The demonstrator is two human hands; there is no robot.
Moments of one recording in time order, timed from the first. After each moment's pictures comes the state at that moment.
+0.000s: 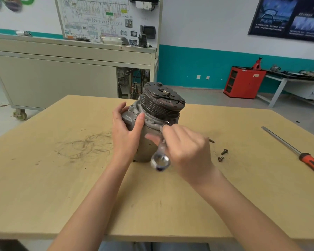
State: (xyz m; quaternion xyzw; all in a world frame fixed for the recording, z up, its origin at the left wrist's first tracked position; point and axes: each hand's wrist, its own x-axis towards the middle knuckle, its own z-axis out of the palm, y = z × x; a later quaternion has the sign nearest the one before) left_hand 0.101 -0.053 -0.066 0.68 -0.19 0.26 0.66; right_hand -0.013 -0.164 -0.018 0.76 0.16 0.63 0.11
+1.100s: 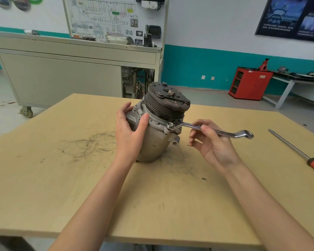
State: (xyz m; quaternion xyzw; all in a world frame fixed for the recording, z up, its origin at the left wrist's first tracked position) left_hand 0.099 -0.052 -0.064 0.68 -0.18 0.25 0.67; right_hand 0.007 -0.243 -0.041 0.56 0.15 0.12 -0.81
